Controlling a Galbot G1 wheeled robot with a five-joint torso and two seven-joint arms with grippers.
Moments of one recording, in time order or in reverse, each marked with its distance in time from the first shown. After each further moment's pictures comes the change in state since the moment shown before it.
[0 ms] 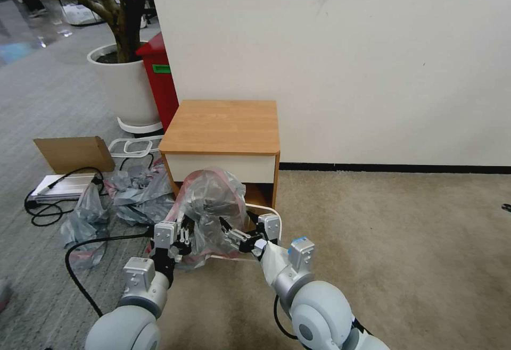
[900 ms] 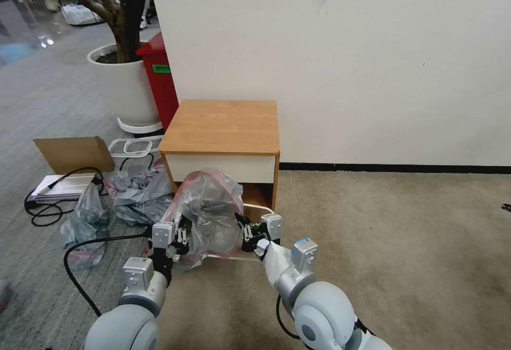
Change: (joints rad) left arm -0.007 0.012 -0.021 0.046 0.003 -0.057 0.016; right arm -0.006 -0.042 0.016 0.035 0.065 0.020 -0.044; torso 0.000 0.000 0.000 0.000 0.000
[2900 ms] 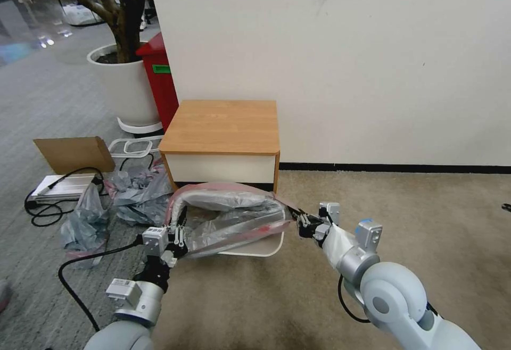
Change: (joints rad) left arm 0.074 -0.022 -0.022 0.013 -0.103 -0.297 0.094; right arm -0.029 -0.255 0.267 0.015 0.235 -0.083 0.024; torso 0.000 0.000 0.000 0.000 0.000
